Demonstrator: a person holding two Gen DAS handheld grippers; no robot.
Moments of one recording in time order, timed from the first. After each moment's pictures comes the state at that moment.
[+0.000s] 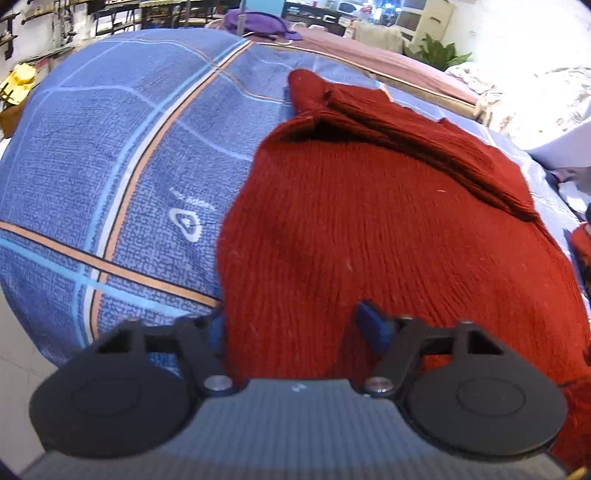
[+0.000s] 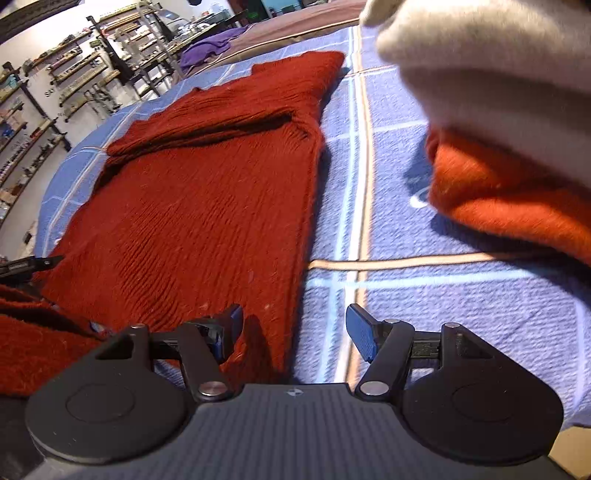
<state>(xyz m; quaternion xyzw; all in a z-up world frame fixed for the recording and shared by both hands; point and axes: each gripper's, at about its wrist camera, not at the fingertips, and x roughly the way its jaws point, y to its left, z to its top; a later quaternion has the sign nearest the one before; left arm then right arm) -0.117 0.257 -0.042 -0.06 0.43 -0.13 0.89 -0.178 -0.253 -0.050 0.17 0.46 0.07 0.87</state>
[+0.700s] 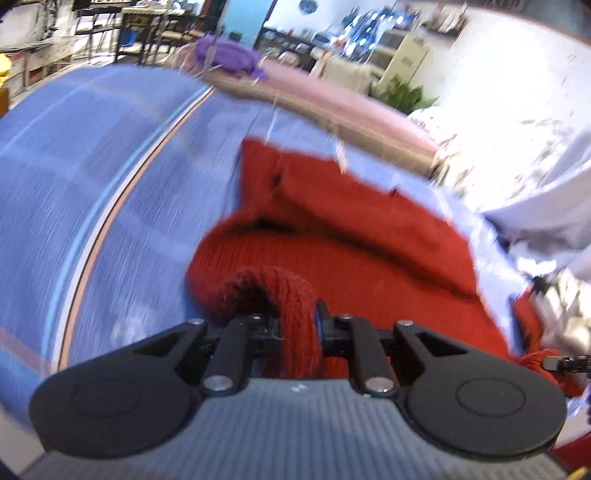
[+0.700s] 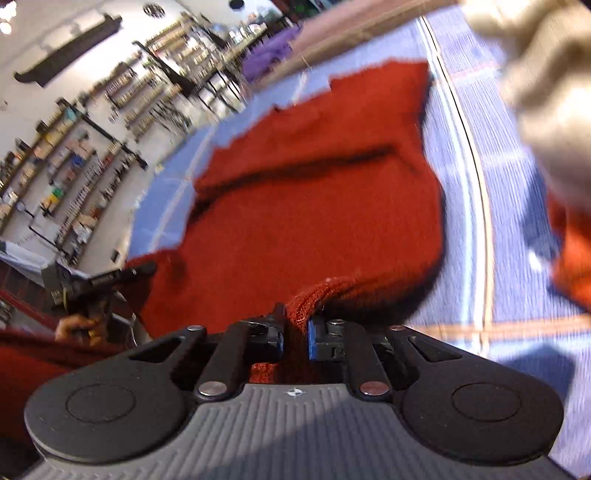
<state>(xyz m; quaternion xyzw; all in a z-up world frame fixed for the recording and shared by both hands) -0.054 0.254 0.026 -0.13 0.38 -0.20 0.89 -0.119 -0.254 0.011 0.29 0.41 0.18 0.85</state>
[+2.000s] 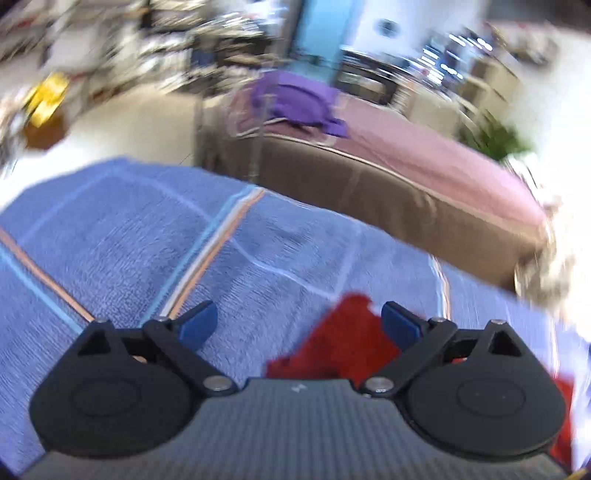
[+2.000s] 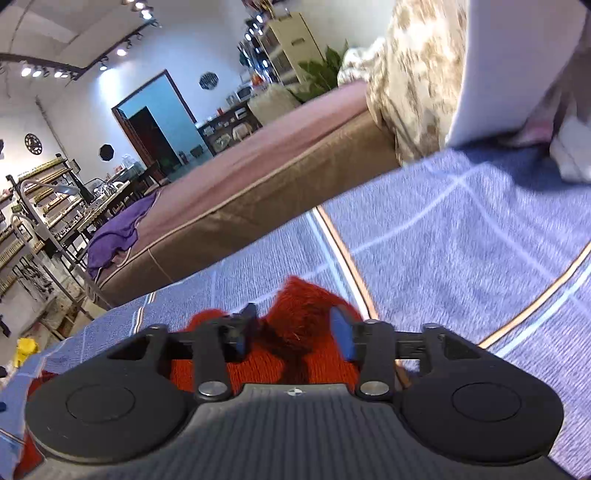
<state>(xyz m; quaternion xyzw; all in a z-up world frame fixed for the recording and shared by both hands) 0.230 0.178 0.043 -0.08 0.37 -0.06 0.92 0.080 -0.264 0.005 0.19 0.20 -0.16 0.95</state>
